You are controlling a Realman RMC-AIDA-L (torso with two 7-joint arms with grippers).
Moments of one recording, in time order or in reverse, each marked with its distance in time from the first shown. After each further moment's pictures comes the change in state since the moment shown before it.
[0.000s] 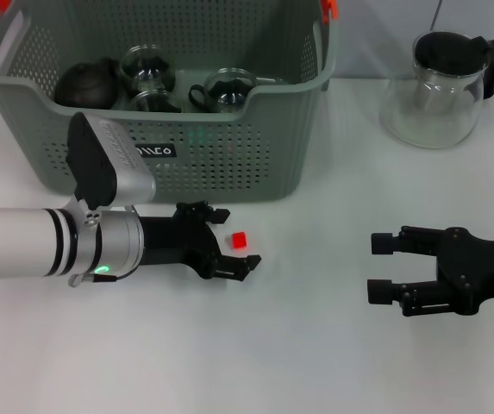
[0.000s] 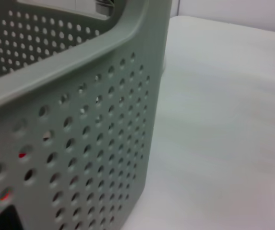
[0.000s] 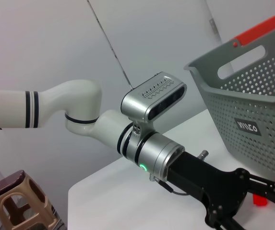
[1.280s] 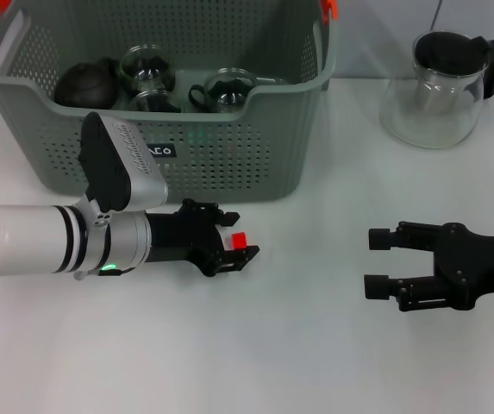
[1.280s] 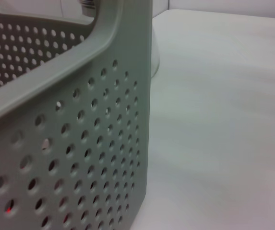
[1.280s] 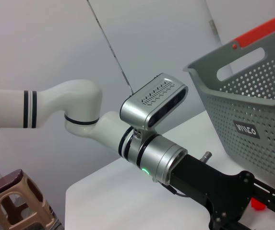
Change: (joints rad) left arm -0.013 -0.001 0.045 -0.014 -0.028 -0.050 0.067; right arm 0.009 0.002 0.000 0.000 0.001 0.009 -0.002
